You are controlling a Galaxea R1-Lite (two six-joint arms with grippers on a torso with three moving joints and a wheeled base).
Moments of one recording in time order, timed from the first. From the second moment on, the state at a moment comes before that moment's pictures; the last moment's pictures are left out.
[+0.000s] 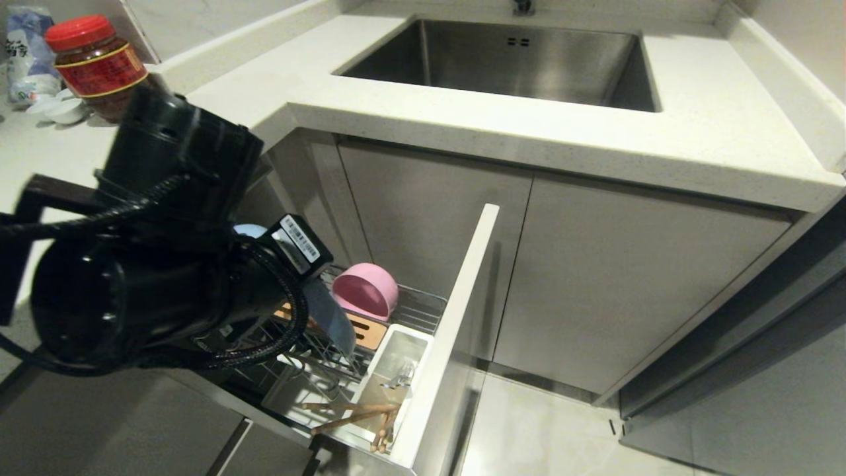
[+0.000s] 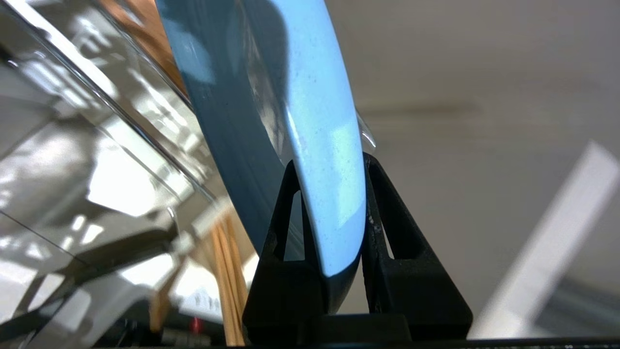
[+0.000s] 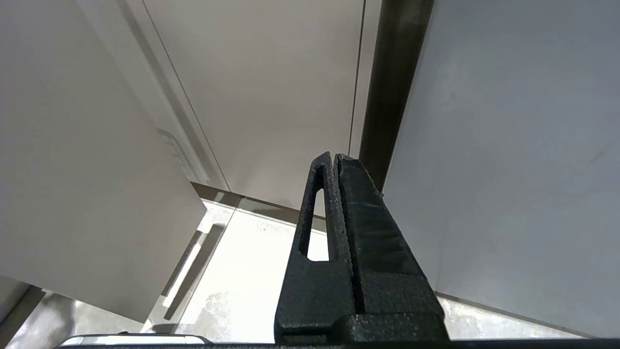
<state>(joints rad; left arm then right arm) -0.78 1.45 -1.20 0.36 0.58 -1.04 0.00 0.00 0.00 -0.08 0.00 0.02</state>
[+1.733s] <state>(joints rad) -0.05 1.02 -1.64 0.92 0.84 0.13 0.00 0.00 0.00 -0.08 0.00 0.02</state>
